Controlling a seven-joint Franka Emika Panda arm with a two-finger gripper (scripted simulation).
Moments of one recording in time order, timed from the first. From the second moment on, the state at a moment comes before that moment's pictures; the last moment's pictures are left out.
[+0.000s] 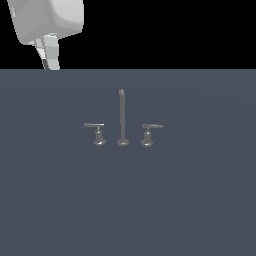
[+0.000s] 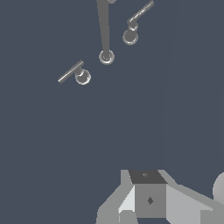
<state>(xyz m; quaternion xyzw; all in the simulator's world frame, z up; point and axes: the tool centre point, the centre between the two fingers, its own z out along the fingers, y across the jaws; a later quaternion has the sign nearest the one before) -0.140 0.140 0.299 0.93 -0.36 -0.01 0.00</state>
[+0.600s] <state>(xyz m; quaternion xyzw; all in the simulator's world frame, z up) -0.090 0.162 0.249 0.89 -0.46 -0.01 0.00</state>
